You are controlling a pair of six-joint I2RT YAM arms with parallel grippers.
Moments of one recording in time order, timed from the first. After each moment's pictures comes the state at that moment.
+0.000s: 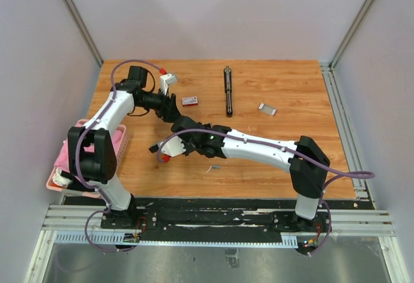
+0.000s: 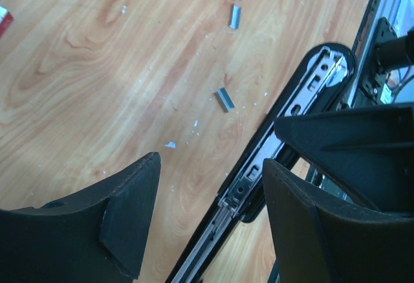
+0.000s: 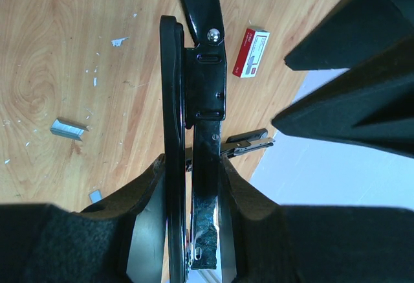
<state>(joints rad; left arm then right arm) -0.11 1.68 1.34 -0.71 0.96 0.38 1.13 1.81 1.47 -0.51 0.36 -1.09</state>
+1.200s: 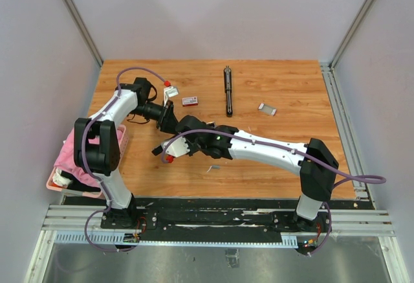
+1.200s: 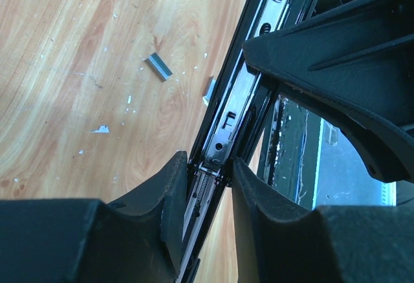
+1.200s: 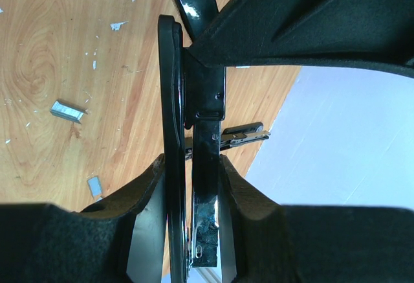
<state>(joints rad) -0.11 1.78 1.34 -1.09 1.14 0.77 1.13 1.74 1.42 -0.52 0.36 -1.10</state>
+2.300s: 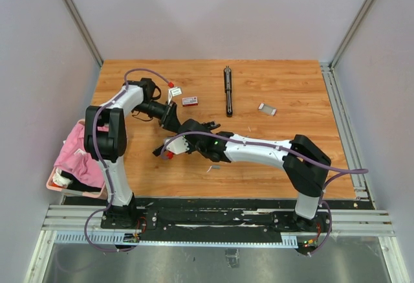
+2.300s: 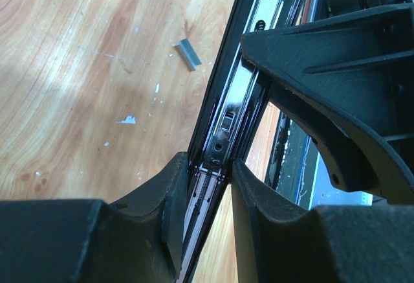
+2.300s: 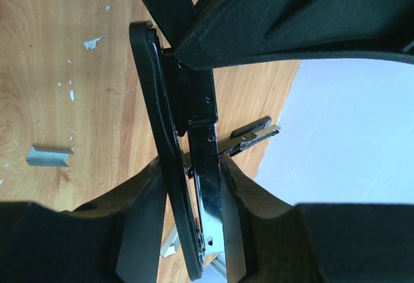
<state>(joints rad) -0.11 1.95 1.44 -1.12 1.11 0.75 1.09 1.80 1.27 -0.22 0.41 -1.08</state>
